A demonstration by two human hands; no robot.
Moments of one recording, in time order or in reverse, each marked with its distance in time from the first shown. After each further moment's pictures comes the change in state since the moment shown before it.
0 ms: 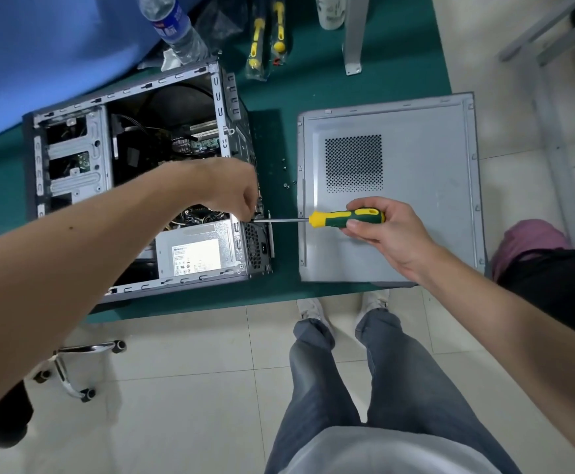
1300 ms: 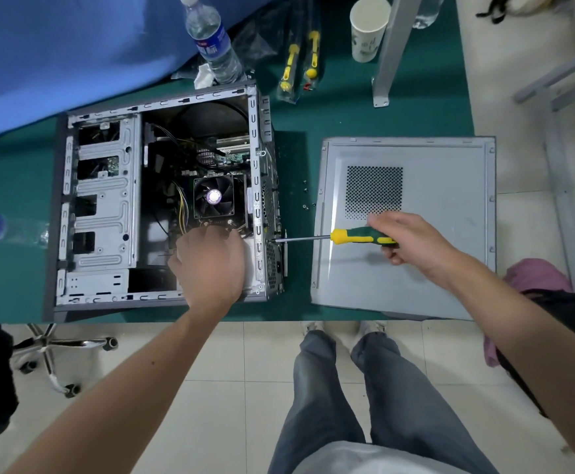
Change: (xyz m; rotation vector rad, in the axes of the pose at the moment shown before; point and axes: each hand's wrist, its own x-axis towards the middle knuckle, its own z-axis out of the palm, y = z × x) left_hand -0.016 0.006 0.148 -0.545 0.895 -0.783; right_hand 0.024 -0.042 0.003 -0.438 -0.042 0.091
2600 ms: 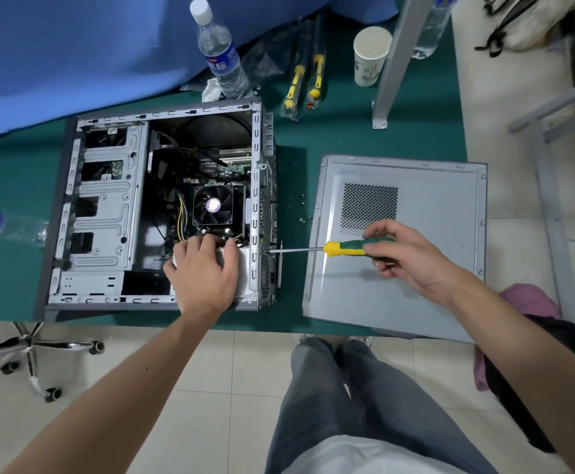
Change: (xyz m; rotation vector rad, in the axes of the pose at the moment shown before) left_hand 0.000 -0.005 0.001 -0.025 0.004 0.003; right_hand -0.002 -0.003 -0.008 0.148 -0.105 -0.030
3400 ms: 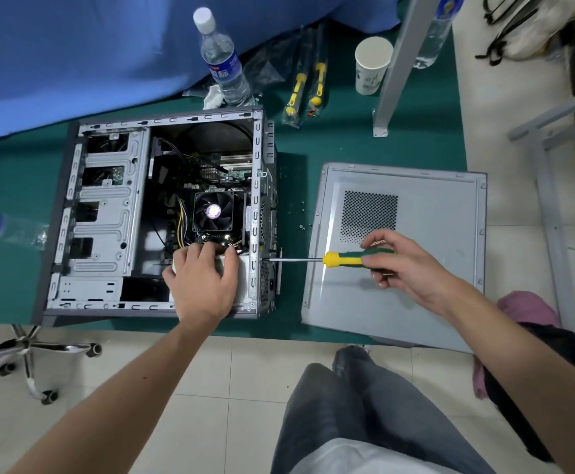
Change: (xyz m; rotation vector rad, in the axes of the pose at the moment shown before) left_hand 0.001 0.004 -0.002 0.009 -0.011 0.001; right_hand 0.001 -0.002 -0.003 -0.012 -0.029 0.001
